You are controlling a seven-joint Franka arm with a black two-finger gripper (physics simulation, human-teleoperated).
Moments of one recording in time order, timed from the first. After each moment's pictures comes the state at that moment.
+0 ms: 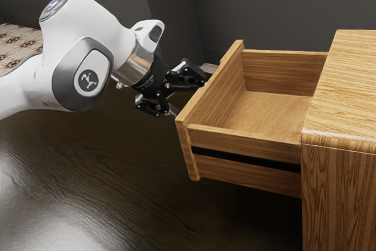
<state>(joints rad) 0.06 -0.17 -0.07 -1.93 -0.23 2.29 -0.68</state>
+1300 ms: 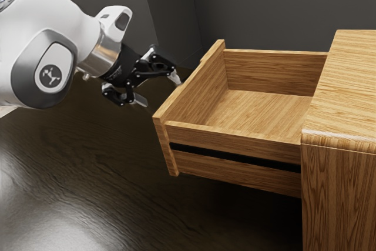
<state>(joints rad) 0.11 -0.31 -0.08 -1.98 -0.18 2.28 -0.65</state>
